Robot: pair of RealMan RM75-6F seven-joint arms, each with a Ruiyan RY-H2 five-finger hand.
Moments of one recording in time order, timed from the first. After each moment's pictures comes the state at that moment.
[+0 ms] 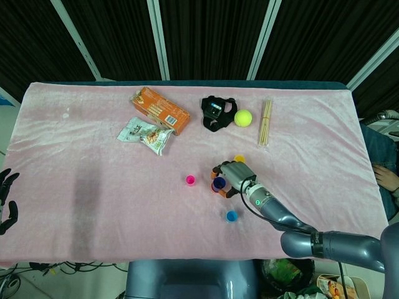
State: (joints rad) left arm -0.07 -1.06 -0.05 -1.63 1.45 1.49 0.08; right arm 0.99 -1.39 0.13 -1.59 -0.83 0.69 -0.19
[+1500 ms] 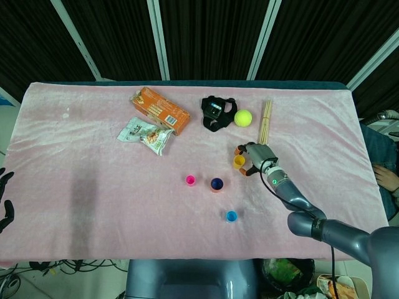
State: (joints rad) left arm -0.06 -1.07 -0.07 -1.64 1.41 1.49 0.10; right arm 0.92 -1.53 0.18 -1.14 -0.95 0.59 0.04
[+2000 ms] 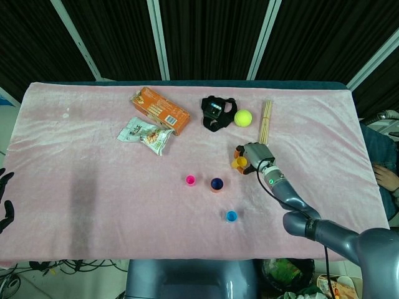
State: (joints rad) left arm -0.06 -1.06 -0.07 -1.64 1.41 1.48 0.10; right arm 0.91 -1.60 0.20 -1.05 -1.02 0.62 0.06
